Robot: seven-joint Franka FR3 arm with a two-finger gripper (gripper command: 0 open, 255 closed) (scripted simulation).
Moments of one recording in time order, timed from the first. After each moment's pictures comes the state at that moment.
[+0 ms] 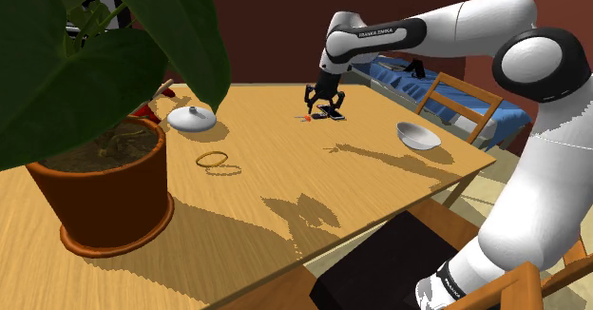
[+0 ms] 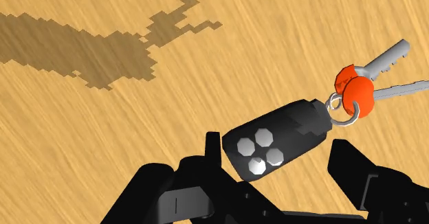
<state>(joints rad) -0.20 0.29 0.19 -1.70 -0.05 1.95 0.69</state>
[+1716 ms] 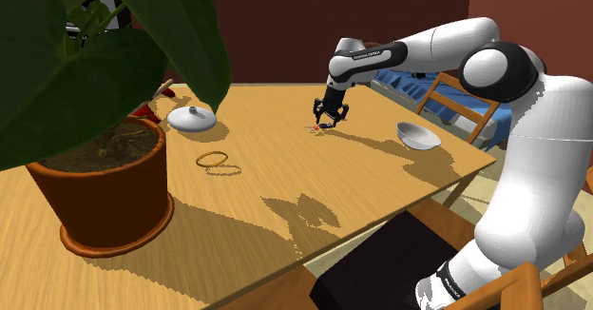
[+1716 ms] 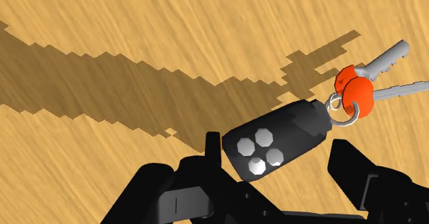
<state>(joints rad) -0.29 0.46 0.14 -1.63 -0.07 2.06 0.55</state>
